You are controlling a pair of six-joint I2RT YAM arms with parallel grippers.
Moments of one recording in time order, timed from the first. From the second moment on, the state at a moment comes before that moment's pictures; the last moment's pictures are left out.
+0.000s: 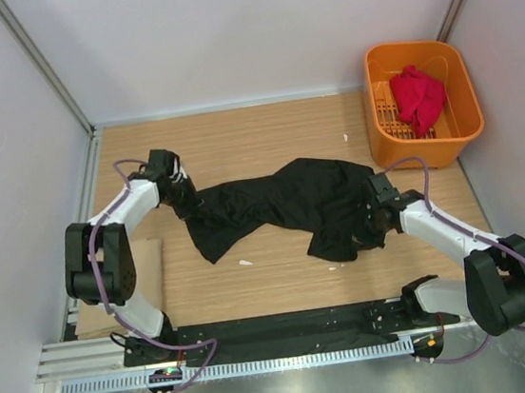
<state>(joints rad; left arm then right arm) -0.16 1.71 1.10 -0.60 0.35 -0.54 0.29 1.21 0.56 -0.62 -0.18 0.77</state>
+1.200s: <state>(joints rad) -0.12 1.11 1.01 -1.00 0.27 -0.52 0.23 1.15 1.41 -1.32 0.26 0.61</state>
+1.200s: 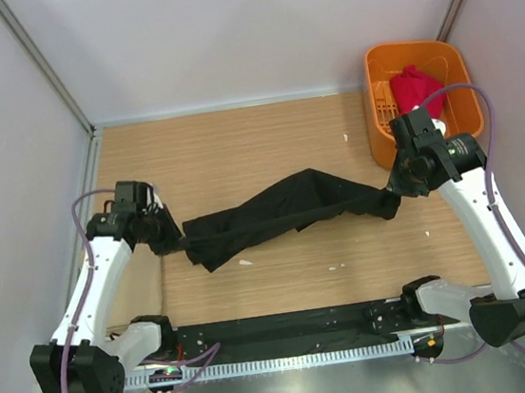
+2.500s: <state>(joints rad) -0.58 1.15 0.53 -0.73 0.23 -0.95 0.22 1.13 1.16 -1.23 0.13 0.61</state>
